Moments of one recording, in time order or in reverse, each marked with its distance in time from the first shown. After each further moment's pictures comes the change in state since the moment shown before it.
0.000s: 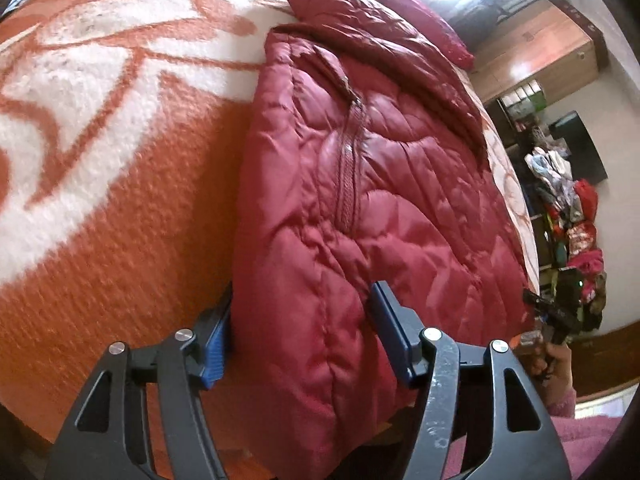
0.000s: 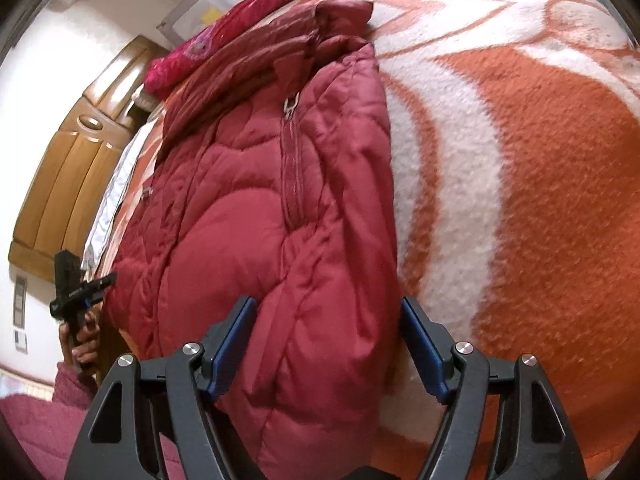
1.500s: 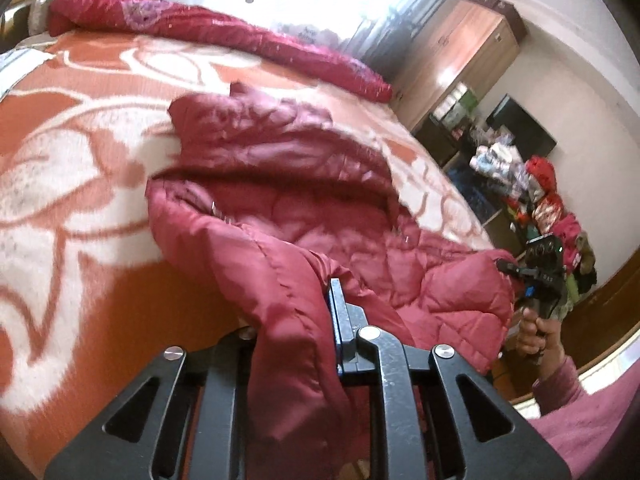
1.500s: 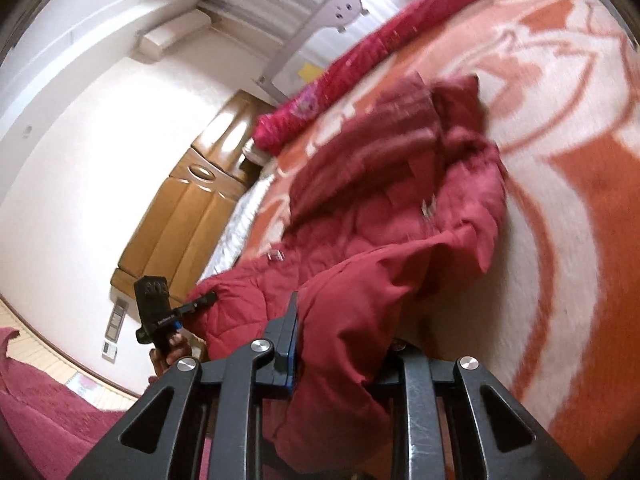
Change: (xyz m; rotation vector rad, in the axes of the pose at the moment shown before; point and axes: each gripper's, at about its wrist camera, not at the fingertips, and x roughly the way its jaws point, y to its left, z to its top) left arm -0.048 -0.102 0.058 0.238 -0.254 -0.113; right arm -0.045 0.032 0.072 -0.027 -0.247 0.426
